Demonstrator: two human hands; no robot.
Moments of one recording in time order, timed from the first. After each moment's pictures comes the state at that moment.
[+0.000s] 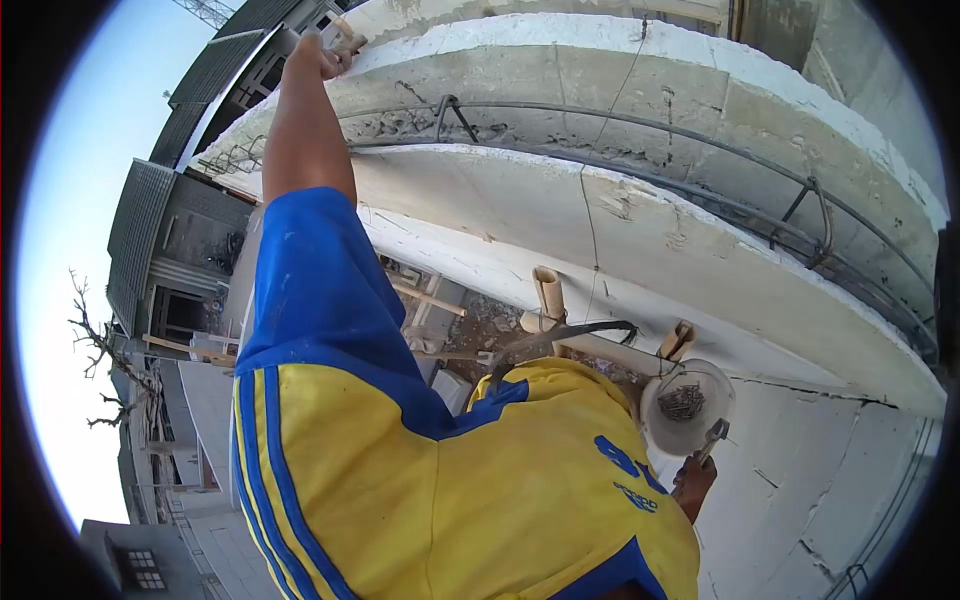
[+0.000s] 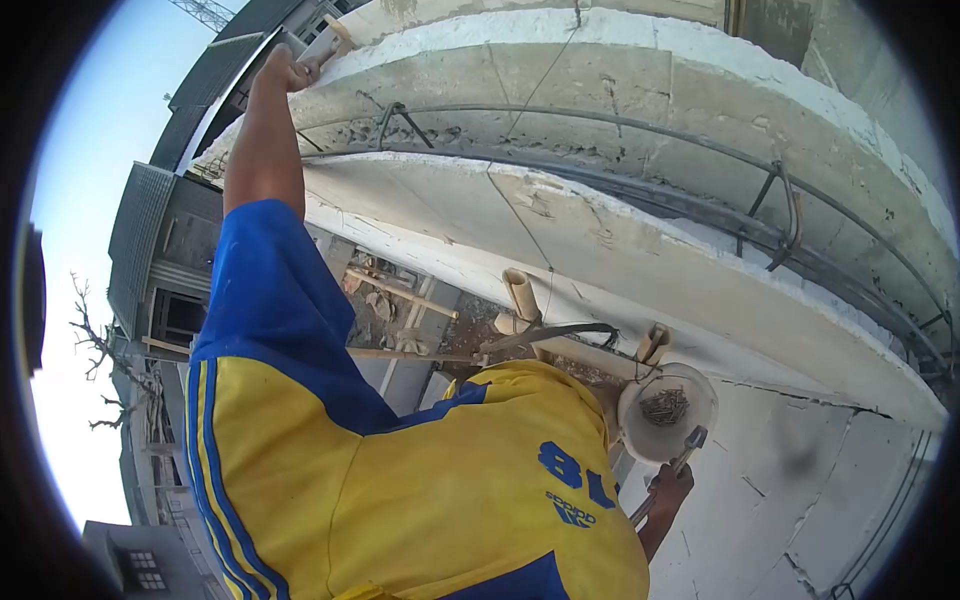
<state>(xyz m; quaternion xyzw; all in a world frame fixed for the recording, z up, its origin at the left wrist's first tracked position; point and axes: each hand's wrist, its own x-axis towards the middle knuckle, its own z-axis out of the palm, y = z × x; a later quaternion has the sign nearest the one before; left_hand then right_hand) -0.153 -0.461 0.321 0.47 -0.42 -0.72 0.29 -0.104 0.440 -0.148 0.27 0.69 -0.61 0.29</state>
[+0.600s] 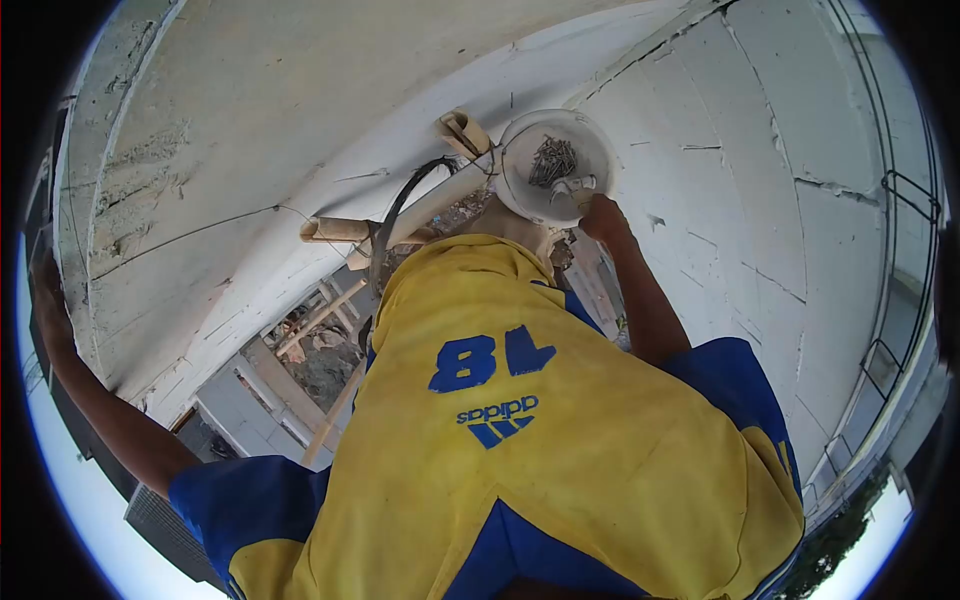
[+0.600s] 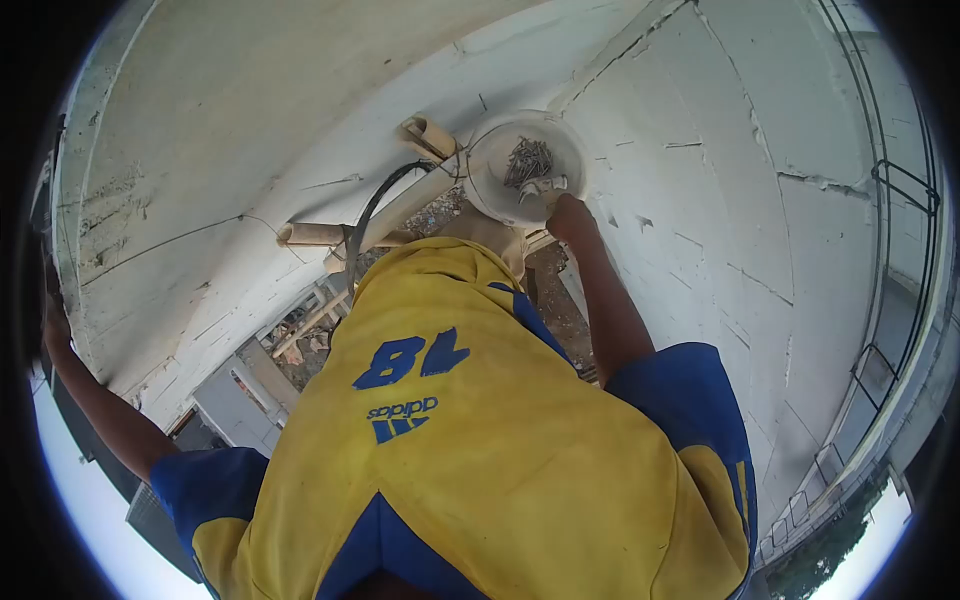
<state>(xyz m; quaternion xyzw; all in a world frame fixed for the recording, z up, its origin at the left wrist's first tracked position) -0.197 -0.375 0.298 0.16 -0.97 -0.12 0.09 -0.103 0.438 -0.231 0.11 0.91 -0.23 0.34</state>
